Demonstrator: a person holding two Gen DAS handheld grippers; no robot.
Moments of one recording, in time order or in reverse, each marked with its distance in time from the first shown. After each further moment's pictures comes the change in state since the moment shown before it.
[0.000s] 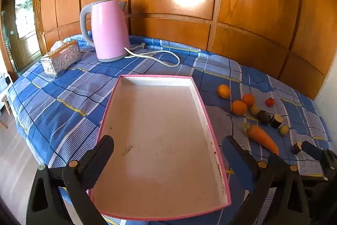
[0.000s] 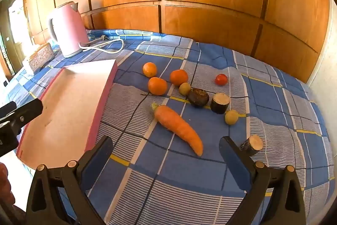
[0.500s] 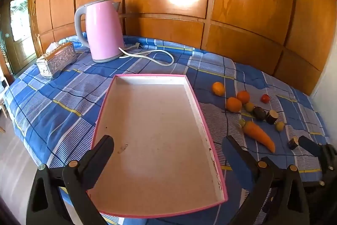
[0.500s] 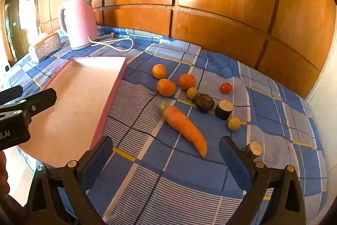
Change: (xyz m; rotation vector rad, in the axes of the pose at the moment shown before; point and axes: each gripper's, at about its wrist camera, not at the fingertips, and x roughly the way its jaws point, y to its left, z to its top) left arm 0.001 -0.003 -0.004 0.015 0.023 -0.037; right arm -0.010 0.020 -0.009 -0.100 -0.037 -0.007
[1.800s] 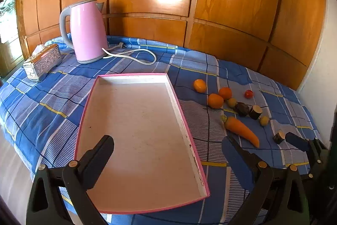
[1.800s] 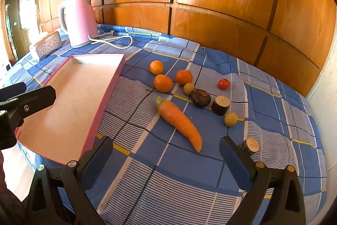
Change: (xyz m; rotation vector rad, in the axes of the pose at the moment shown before) left arm -0.004 -0.014 -0.002 0.042 0.011 -0.095; right arm -0.001 -0.013 -0.004 0.009 0.012 0.009
